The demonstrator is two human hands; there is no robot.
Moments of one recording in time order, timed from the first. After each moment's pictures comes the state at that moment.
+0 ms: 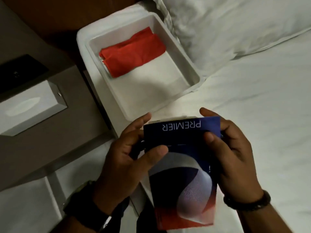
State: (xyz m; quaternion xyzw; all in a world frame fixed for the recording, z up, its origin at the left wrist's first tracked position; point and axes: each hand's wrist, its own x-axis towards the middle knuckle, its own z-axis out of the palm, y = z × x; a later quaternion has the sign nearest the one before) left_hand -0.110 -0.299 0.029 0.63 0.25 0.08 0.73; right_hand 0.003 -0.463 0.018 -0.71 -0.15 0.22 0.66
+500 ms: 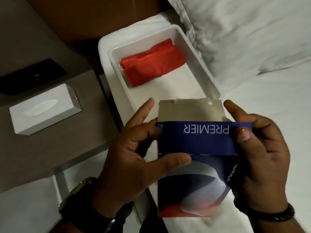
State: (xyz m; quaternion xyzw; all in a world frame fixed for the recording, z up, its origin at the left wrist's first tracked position) left_hand -0.094 -0.256 0.060 0.68 0.21 0.12 0.70; right_hand 0.018 -0.416 0.041 -0.65 -0.09 0.14 0.74
